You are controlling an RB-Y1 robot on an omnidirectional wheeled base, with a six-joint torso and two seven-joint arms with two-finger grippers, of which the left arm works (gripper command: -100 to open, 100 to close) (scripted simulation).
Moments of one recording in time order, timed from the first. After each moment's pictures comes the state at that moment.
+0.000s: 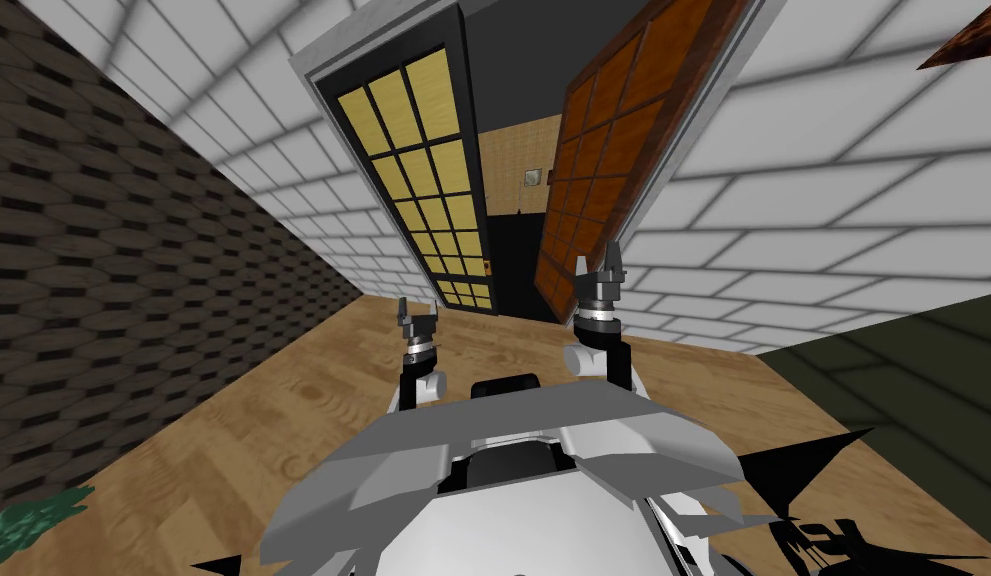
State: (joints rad) arm 0.38 0.07 -0.10 -1.90 0.08 -0.63 0.38
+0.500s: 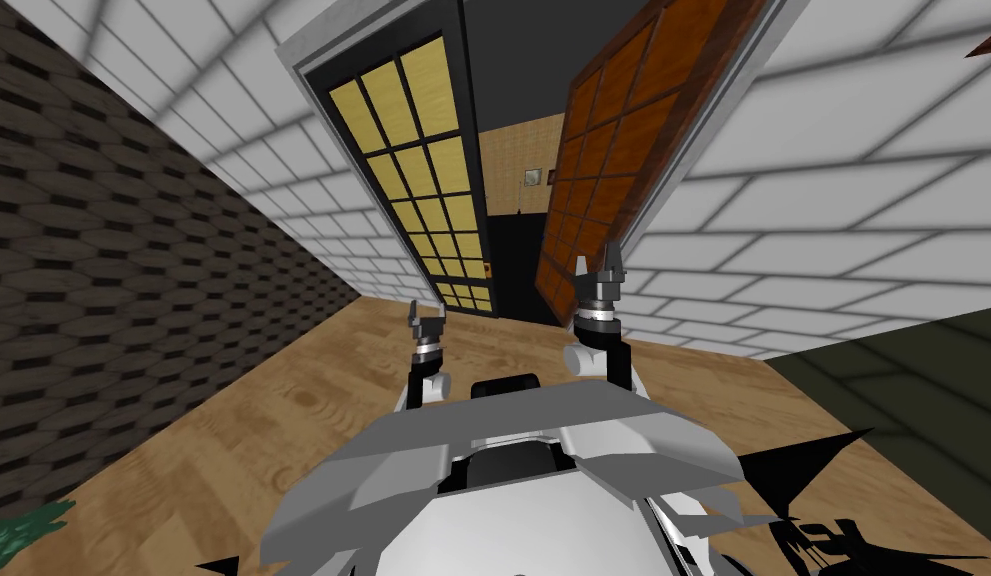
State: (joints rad) arm 0.36 0.08 -0.14 -1.81 0.10 -0.64 0.48
